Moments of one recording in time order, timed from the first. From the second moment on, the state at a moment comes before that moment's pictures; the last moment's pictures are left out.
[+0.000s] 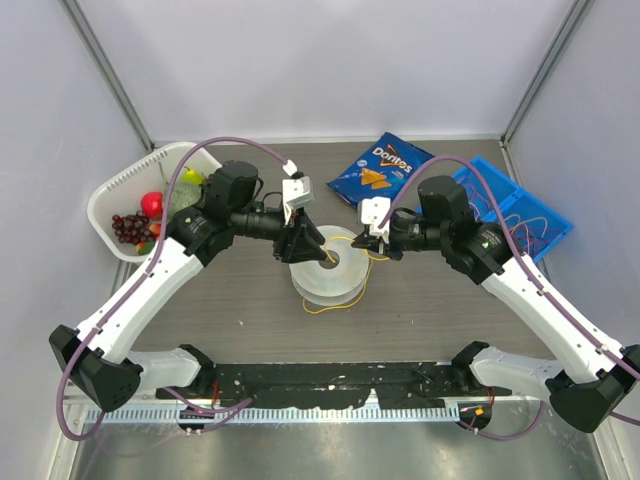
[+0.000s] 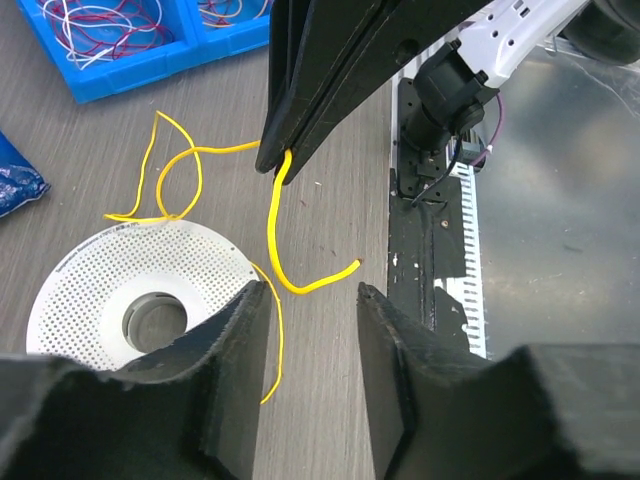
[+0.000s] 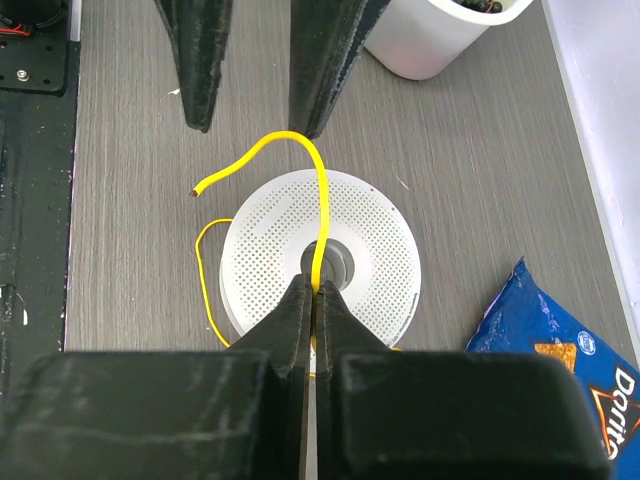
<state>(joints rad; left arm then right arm) -0.61 1.23 1.31 -0.60 0.87 0.20 0.63 1.09 1.20 -0.60 -0.63 -0.65</state>
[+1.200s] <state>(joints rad) -0.61 1.15 1.06 -0.05 0.59 -0.38 0.63 1.04 1.15 -0.49 -0.54 -0.43</state>
